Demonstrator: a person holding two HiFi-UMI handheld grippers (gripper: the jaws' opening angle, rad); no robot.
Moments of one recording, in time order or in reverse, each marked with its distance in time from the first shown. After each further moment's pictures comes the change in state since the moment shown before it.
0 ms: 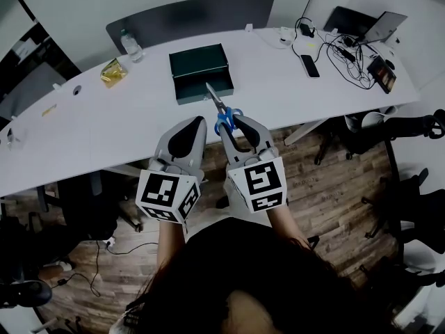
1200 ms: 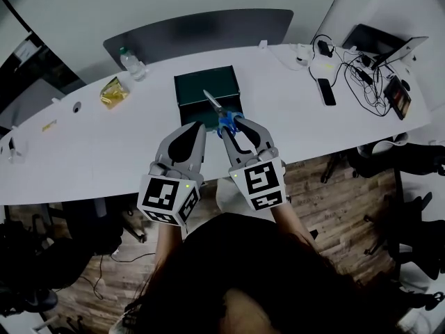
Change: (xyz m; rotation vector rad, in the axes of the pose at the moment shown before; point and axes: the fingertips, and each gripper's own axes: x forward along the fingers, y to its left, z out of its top) left arm 0.116 0.102 0.004 -0.010 0.034 0.047; right arm 0.145 -0.070 0.001 -0.056 0.068 0.063
